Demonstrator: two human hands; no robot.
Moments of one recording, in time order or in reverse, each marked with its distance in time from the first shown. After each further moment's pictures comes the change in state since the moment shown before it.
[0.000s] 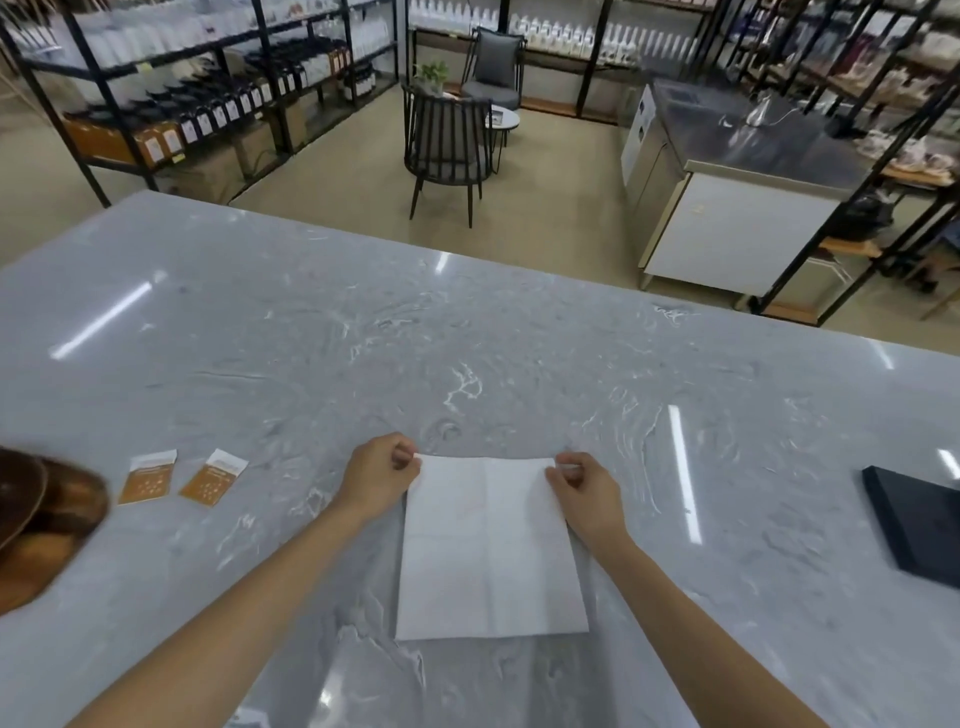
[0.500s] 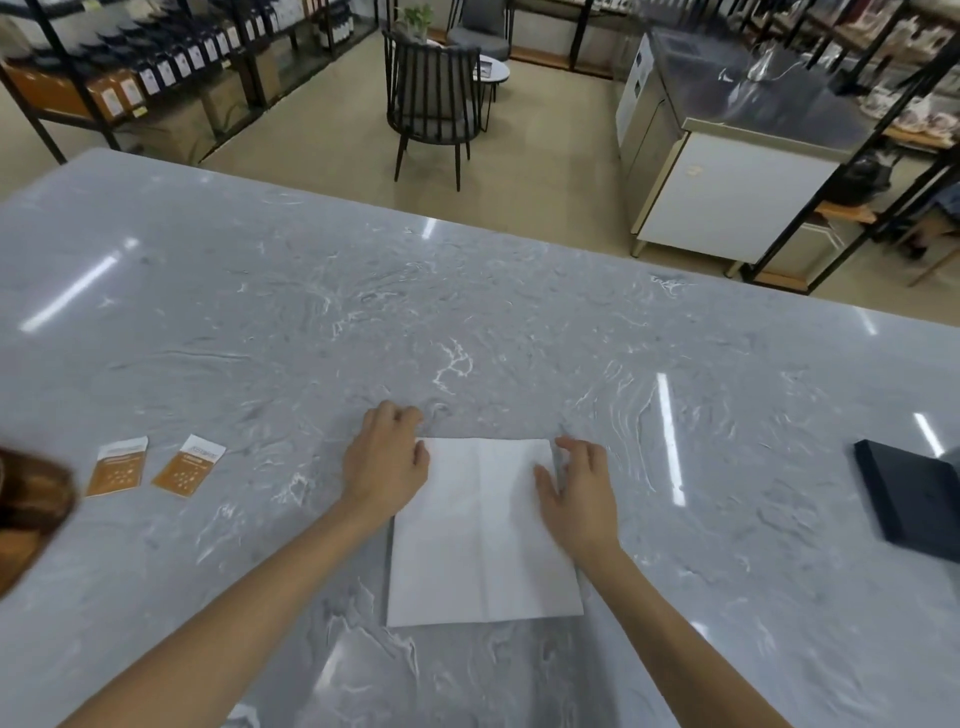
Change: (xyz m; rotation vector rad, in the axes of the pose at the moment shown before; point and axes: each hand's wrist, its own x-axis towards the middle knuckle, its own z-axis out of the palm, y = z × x) left_hand -0.006 0.011 0.022 0.504 0.068 0.219; right_hand -0.030 0.003 0.008 -0.266 0.084 -0.189
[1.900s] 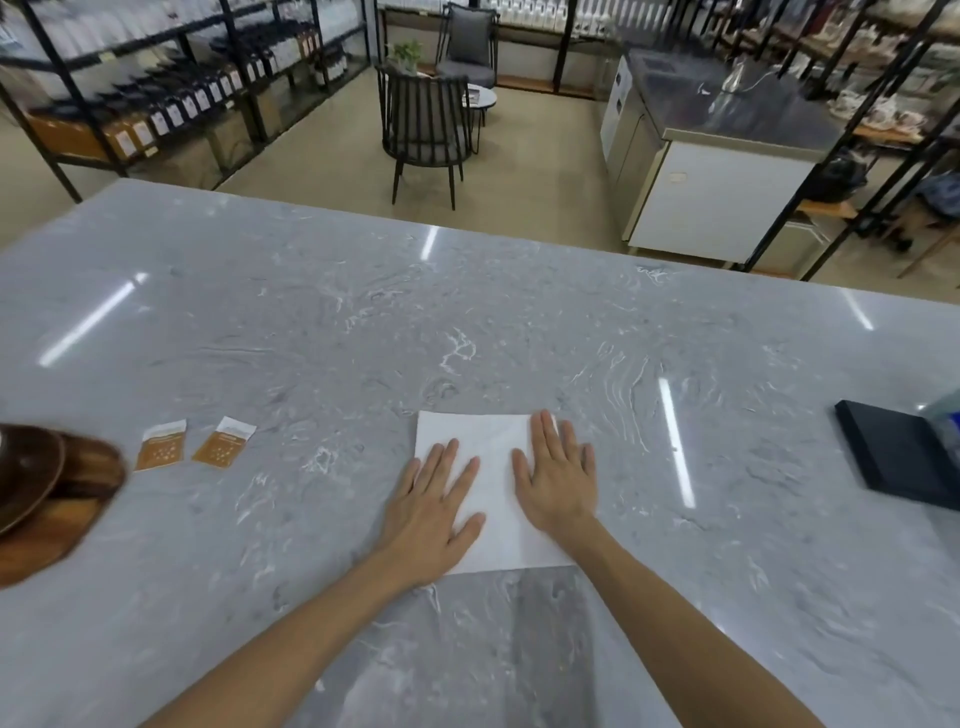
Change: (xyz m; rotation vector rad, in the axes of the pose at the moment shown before) left_hand -0.103 0.008 0.034 0.234 -0.243 0.319; right_hand -0.029 -0.003 0.033 -0.463 -0.186 -0.061
